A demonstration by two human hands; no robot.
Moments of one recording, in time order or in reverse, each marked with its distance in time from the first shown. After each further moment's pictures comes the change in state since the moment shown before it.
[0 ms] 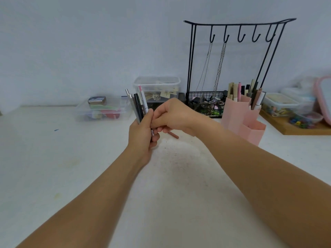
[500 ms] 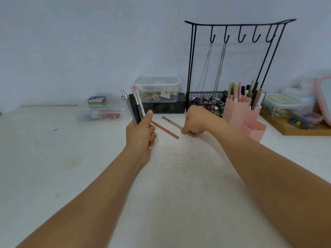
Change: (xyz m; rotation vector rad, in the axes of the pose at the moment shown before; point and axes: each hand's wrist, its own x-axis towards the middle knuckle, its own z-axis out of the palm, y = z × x) left_hand 0.001 0.002 0.000 -0.039 0.101 -0.051; right_hand 0.005 0.034 -0.039 -0.702 0.136 0.360
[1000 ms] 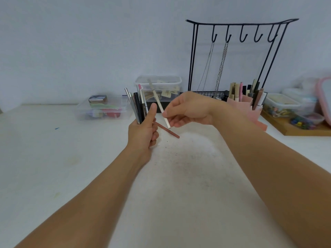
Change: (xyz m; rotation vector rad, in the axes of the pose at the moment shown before) left_hand -0.004 0.001 0.001 0.031 -0.065 0.036; right_hand -0.021 -0.021 -0.027 0.750 -0.297 -0.259
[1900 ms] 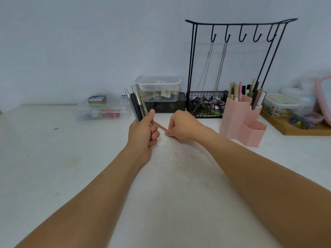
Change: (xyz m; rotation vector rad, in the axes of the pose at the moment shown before) left_hand 0.005 -0.001 -0.003 -0.044 -0.050 -0.071; right_hand 0.035 0.050 0.037 -0.742 0.354 0.036
